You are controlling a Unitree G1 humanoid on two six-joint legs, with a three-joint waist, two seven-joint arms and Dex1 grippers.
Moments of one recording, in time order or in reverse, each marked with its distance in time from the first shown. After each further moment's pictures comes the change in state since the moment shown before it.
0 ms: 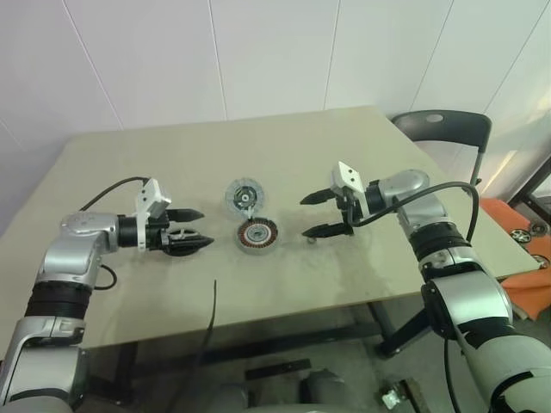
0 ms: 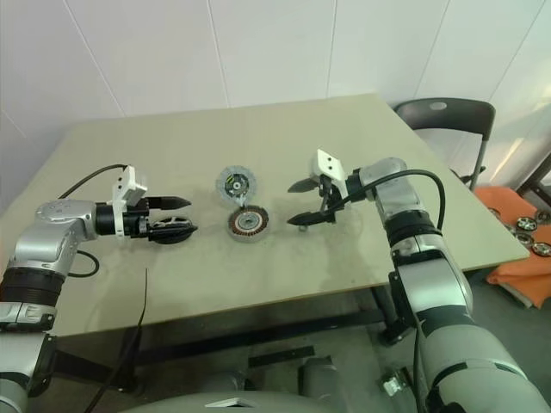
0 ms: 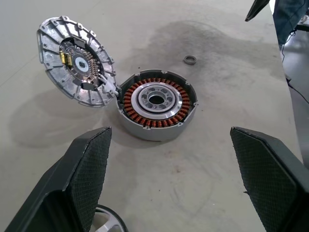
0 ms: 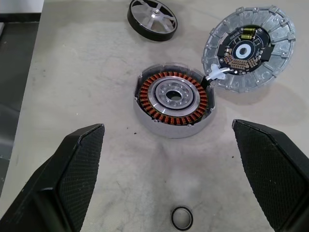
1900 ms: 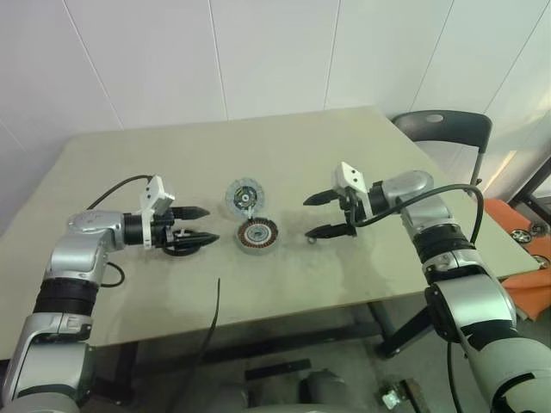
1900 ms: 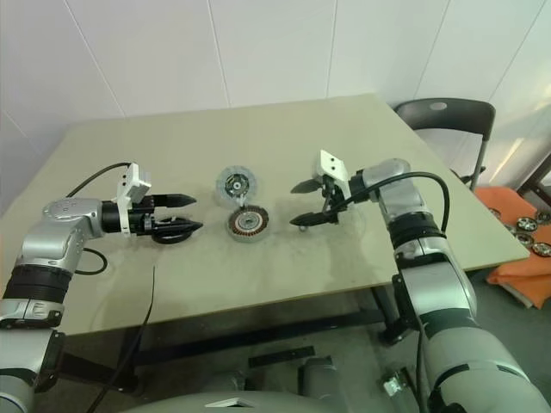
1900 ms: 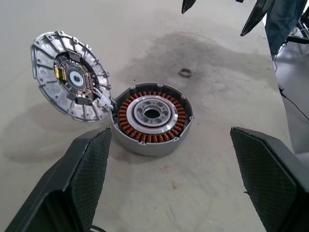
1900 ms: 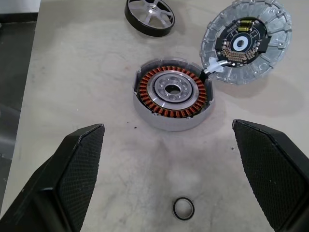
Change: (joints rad) left arm -0.034 -0.037 -0.002 0.026 -0.005 0.008 -0.004; right arm 0.023 -0.023 -0.001 -0.048 0.004 0.042 -0.005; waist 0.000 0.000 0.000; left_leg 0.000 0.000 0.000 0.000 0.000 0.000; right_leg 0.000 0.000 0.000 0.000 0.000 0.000
